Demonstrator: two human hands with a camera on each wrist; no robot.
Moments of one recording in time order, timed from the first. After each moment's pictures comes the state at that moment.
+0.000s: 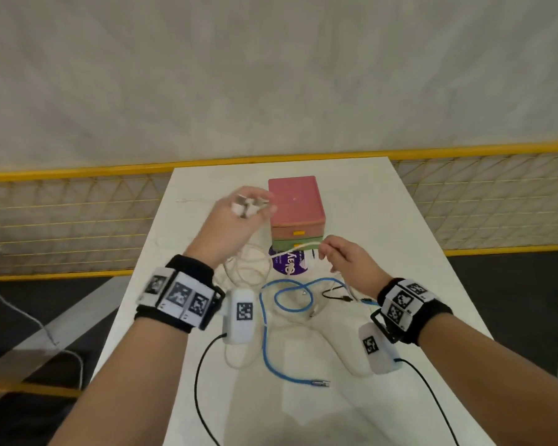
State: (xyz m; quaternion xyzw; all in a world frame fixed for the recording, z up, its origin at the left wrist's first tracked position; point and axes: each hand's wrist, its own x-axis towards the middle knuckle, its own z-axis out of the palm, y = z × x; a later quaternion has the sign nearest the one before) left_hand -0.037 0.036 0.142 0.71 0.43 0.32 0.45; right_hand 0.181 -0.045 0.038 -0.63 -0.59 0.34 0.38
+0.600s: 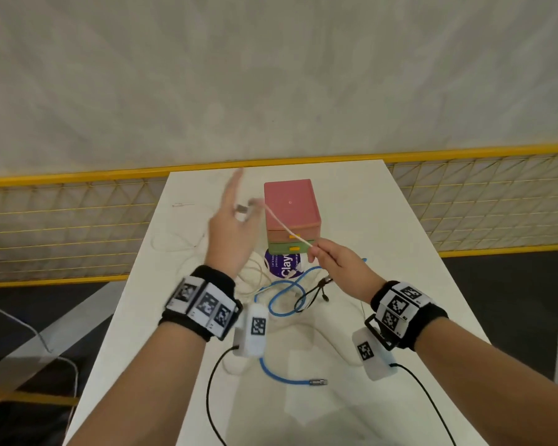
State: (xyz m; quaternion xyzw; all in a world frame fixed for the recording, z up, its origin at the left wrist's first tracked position) left_hand -0.017 0.034 0.117 0.69 0.46 0.43 0.35; right_hand 0.174 -0.048 0.048 -0.60 -0.64 0.31 0.37
